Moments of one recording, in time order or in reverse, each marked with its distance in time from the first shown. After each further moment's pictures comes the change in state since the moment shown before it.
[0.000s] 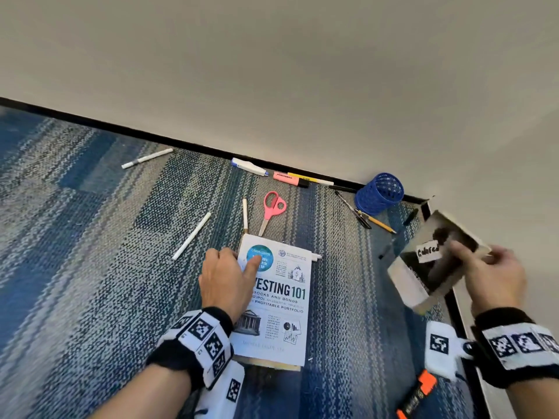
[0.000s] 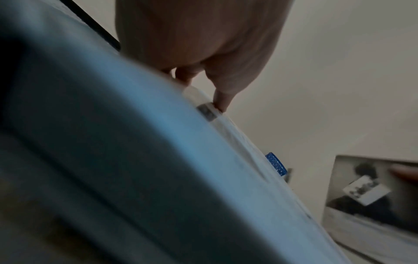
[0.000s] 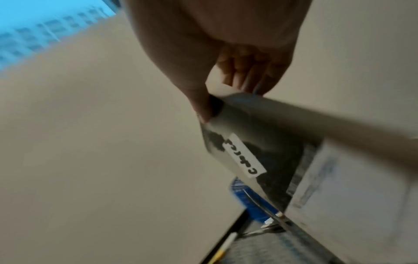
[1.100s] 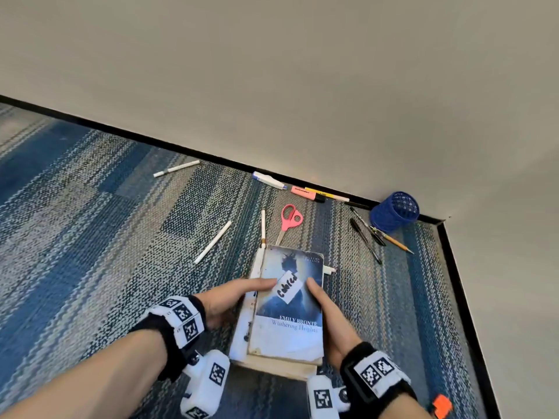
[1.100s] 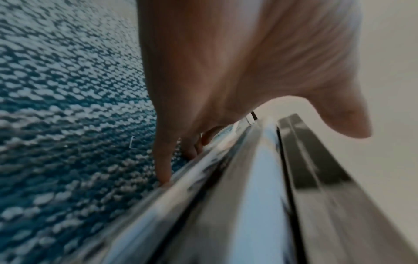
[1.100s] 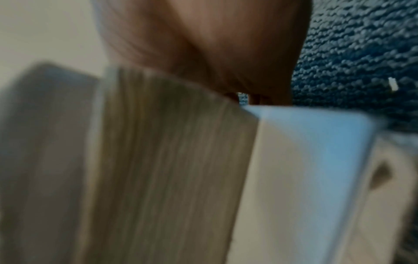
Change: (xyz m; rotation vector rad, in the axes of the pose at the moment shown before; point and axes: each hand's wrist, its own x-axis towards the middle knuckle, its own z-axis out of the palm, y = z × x) left_hand 0.006 -0.032 -0.039 -0.689 -0.930 -0.260; right_hand -0.212 -0.034 0.107 0.573 -1.246 0.701
